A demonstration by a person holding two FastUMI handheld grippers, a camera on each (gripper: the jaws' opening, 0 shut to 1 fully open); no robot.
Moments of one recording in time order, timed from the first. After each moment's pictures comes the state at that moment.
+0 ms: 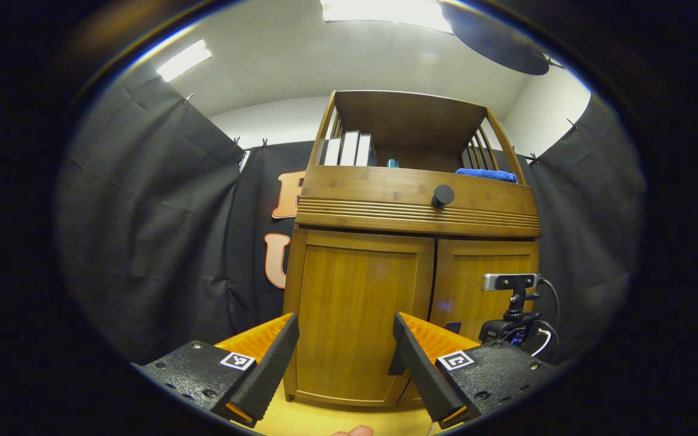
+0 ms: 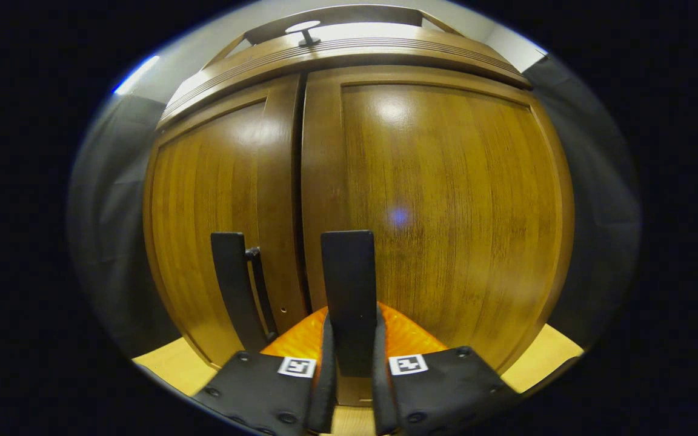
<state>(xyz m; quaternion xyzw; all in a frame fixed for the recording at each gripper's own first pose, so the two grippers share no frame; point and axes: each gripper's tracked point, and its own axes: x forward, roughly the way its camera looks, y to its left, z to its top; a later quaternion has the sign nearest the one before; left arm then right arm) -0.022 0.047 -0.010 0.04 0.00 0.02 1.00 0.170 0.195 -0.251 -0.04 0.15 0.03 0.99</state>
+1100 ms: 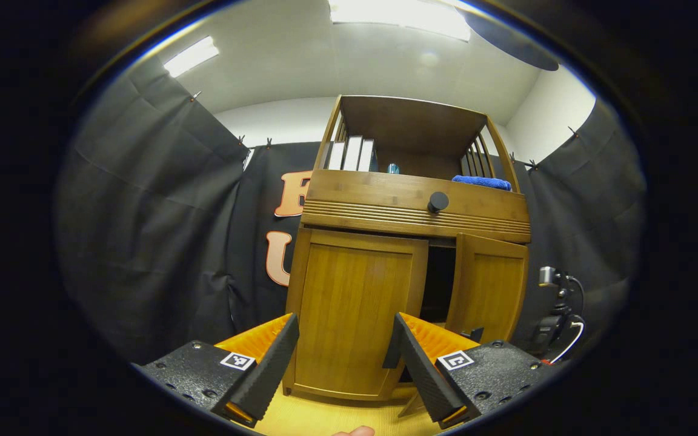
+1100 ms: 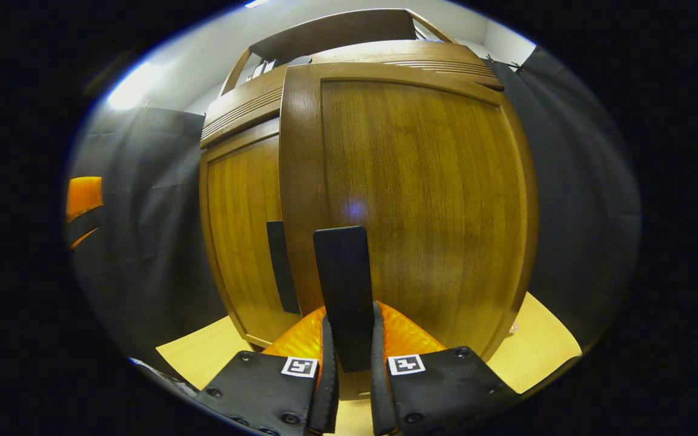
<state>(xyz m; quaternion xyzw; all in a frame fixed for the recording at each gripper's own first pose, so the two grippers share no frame) -0.048 0.044 -0.006 0.03 0.00 0.02 1.00 0.122 0.191 -0.222 -0.02 0.17 0.10 0.98</state>
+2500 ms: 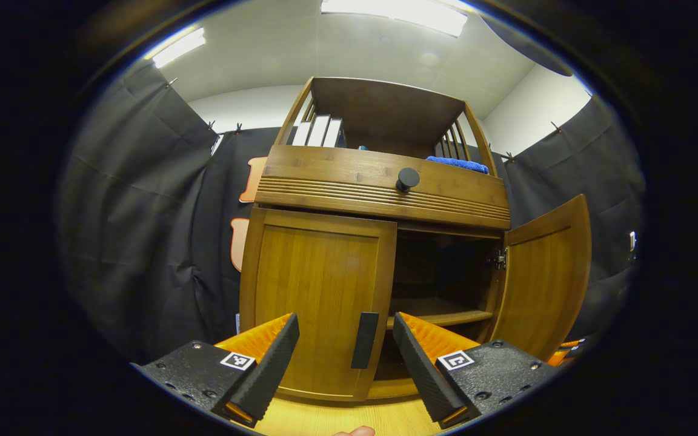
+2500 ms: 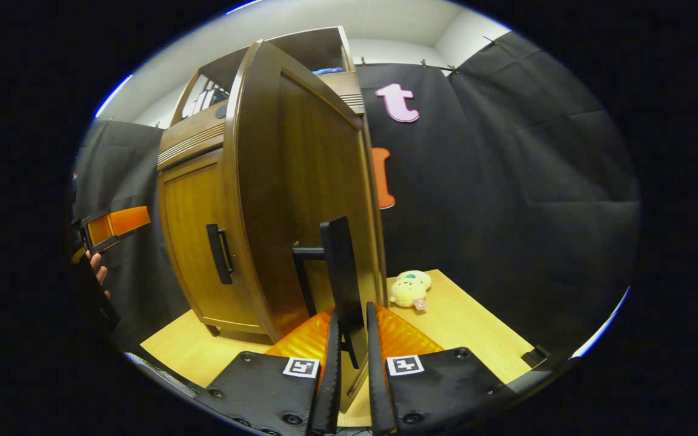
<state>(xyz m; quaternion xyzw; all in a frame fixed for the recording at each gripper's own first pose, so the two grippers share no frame) -0.009 -0.001 -0.047 0.02 0.03 -0.06 1.00 0.056 0.075 -0.178 -0.01 0.16 -0.06 0.98</state>
